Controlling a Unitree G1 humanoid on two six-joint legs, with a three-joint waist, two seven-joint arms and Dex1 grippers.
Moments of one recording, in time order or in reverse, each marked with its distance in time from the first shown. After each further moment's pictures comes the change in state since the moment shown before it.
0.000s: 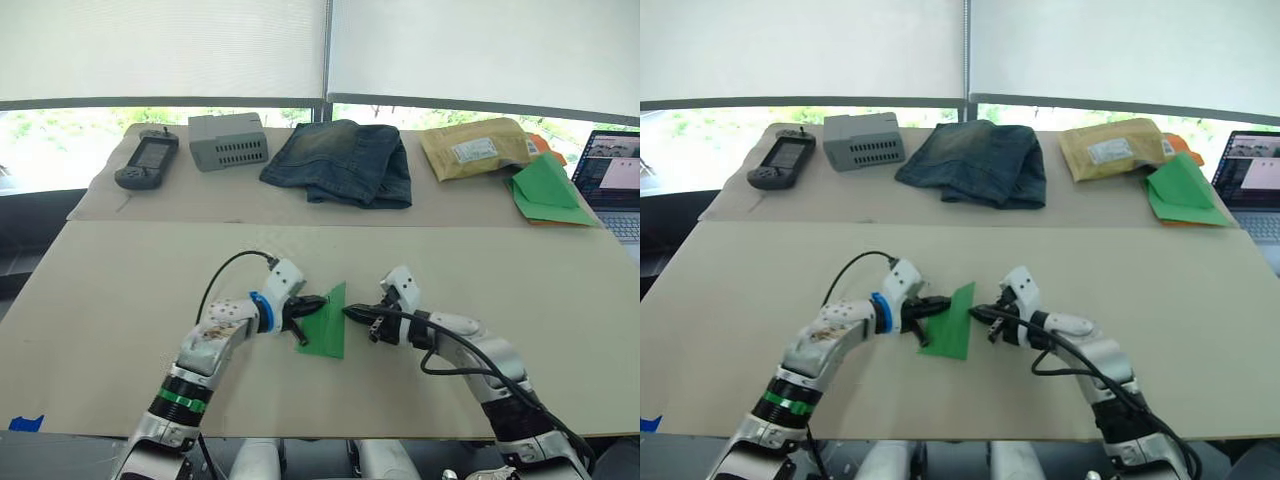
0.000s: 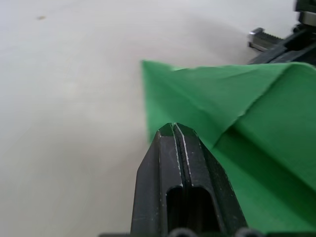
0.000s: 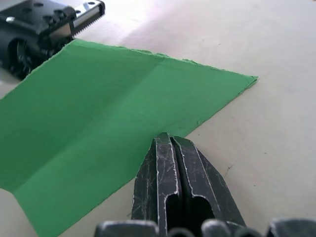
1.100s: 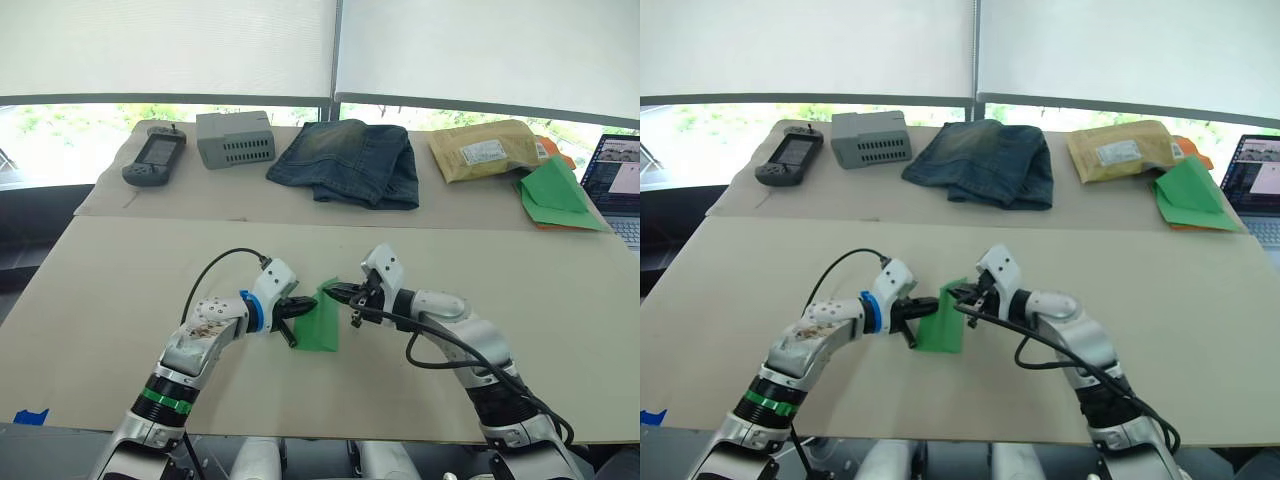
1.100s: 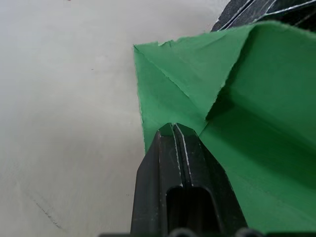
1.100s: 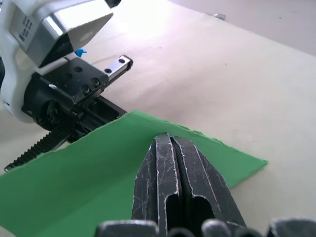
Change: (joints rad) left arm -0.001 0.048 -0.067 -0.045 -0.005 0.003 -0.003; right arm -0.094 0.061 0.049 -0.077 -0.064 0.006 -0.013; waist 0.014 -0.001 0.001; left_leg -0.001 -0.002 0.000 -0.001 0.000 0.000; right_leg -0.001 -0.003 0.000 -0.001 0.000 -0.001
